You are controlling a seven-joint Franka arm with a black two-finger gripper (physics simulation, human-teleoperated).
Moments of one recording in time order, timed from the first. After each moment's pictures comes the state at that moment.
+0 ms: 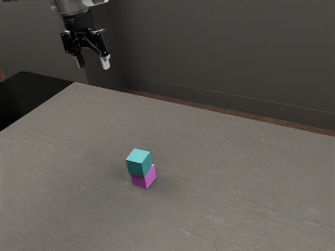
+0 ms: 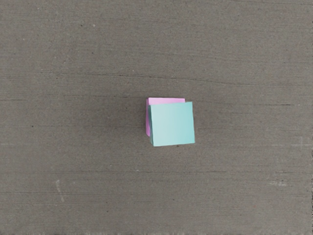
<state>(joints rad) -0.04 0.11 0.09 -1.26 -0.11 1.36 0.01</state>
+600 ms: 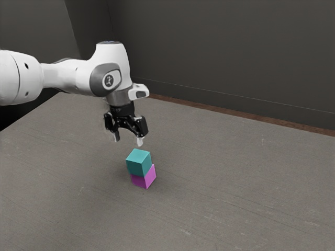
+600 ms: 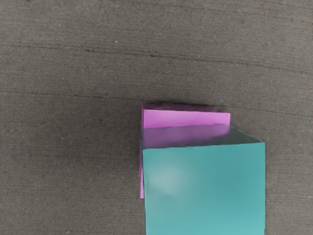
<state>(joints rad) -0.05 0.25 0.03 -1.78 -0.10 1.89 -0.04</state>
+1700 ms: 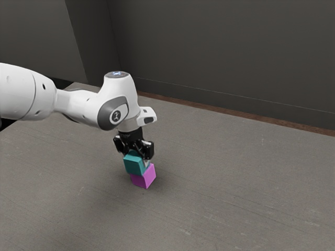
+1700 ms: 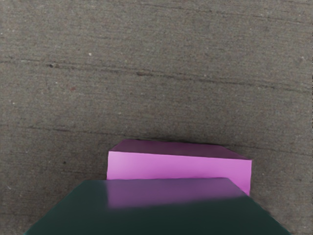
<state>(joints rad) -0.05 0.30 -0.03 -1.97 -0.03 2.27 -0.13</state>
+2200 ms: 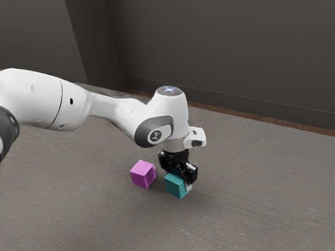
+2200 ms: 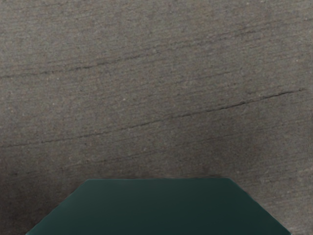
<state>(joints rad) -0.05 0.40 -0.31 -1.86 0.12 2.22 -0.23</state>
